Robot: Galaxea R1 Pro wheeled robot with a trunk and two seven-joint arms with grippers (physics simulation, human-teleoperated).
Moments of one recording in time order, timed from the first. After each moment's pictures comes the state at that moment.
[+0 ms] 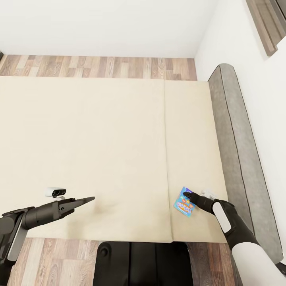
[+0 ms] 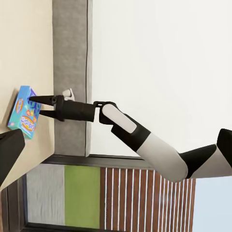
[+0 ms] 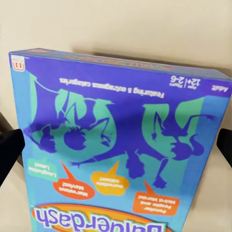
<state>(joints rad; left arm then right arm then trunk) -0.38 0.26 0.29 -1.43 0.30 0.99 -1.57 -0.65 -0.10 -0.16 -0.86 -0.47 0.62 0.11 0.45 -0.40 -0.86</state>
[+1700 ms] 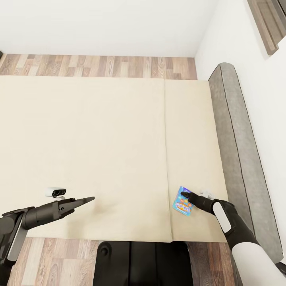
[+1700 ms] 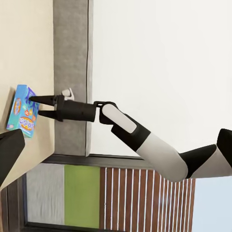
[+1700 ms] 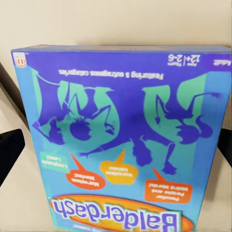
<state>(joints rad) -0.38 0.26 0.29 -1.43 0.30 0.99 -1.57 -0.65 -0.10 -0.16 -0.86 -0.46 0.65 0.19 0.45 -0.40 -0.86</state>
